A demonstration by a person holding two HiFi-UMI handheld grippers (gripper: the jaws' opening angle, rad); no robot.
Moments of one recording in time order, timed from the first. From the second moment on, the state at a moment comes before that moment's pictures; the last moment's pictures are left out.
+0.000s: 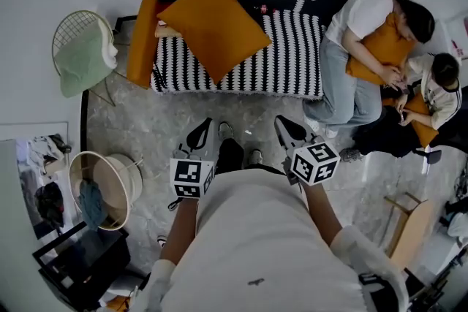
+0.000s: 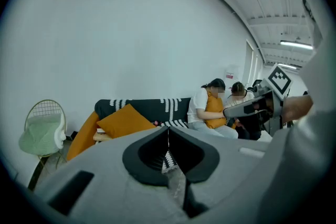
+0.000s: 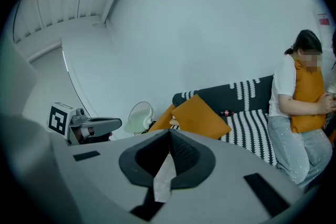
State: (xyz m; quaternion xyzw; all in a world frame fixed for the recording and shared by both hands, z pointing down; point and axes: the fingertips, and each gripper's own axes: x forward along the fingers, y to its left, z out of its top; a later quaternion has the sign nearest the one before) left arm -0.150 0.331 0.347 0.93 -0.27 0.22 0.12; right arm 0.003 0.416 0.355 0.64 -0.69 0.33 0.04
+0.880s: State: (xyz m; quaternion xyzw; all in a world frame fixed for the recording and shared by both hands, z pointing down) left arm -0.185 0.205 0.359 0.94 -0.24 0.21 0.12; right arm -0.030 0.295 0.350 0.66 -0.68 0.31 0.05
